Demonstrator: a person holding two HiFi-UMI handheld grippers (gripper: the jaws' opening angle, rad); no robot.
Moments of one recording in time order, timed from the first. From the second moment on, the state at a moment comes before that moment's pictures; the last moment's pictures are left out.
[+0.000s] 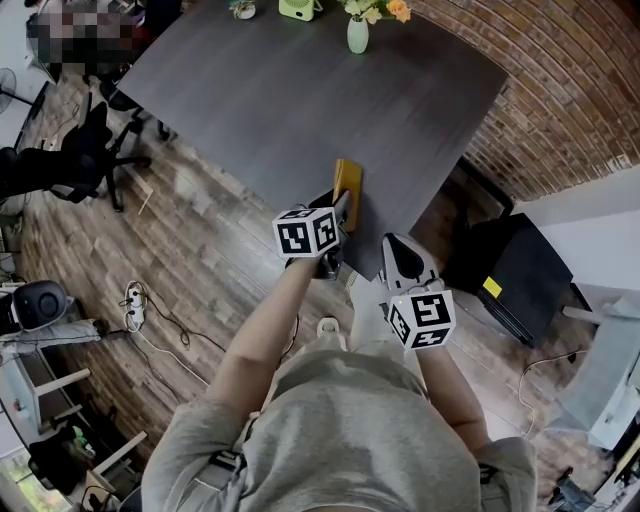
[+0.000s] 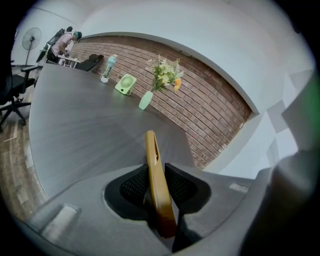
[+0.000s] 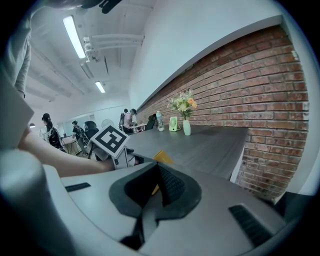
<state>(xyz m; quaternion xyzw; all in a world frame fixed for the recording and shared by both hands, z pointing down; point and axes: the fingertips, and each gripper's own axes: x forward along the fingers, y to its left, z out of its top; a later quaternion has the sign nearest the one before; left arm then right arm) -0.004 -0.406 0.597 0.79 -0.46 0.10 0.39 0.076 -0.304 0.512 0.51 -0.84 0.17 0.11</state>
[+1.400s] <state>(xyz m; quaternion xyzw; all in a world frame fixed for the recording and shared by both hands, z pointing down) -0.030 -0.408 0.618 0.77 -0.50 0.15 0.38 0.080 -0.291 0.515 0.51 -0.84 0.17 0.11</state>
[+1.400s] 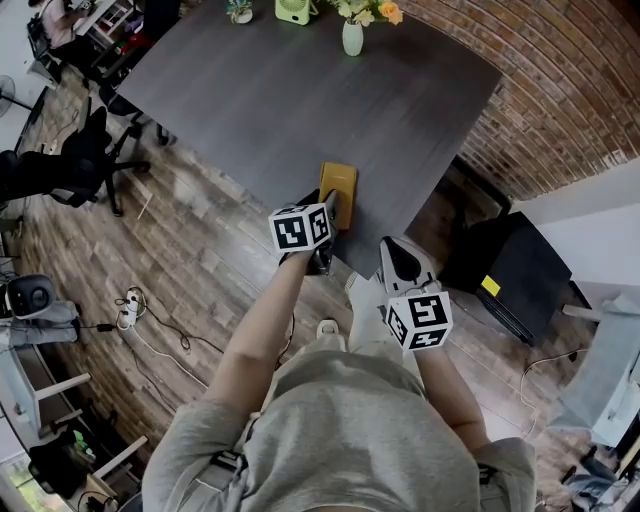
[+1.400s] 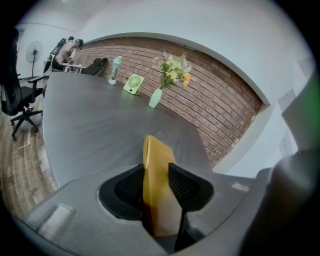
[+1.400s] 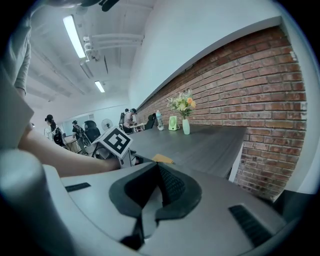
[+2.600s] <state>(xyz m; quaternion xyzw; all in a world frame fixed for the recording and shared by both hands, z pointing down) -0.053 -0.336 0.548 0.79 -0.51 0.10 0.32 0.064 -0.236 0.484 0.53 -0.83 0.15 0.09</state>
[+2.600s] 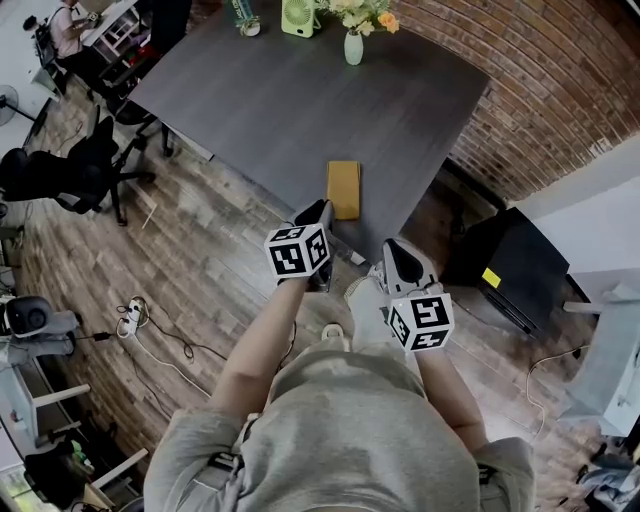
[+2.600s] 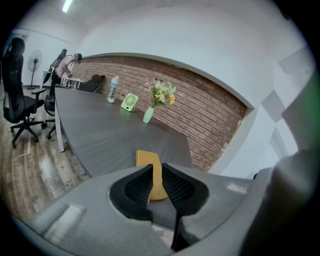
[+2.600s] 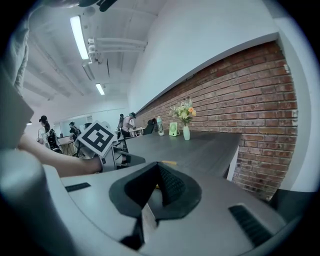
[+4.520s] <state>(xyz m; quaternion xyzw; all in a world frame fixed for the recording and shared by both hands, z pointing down) -0.098 -0.125 0.484 0.85 -0.44 0.08 0.27 0.013 -0.096 0.451 0.55 -0.83 0.12 0.06</state>
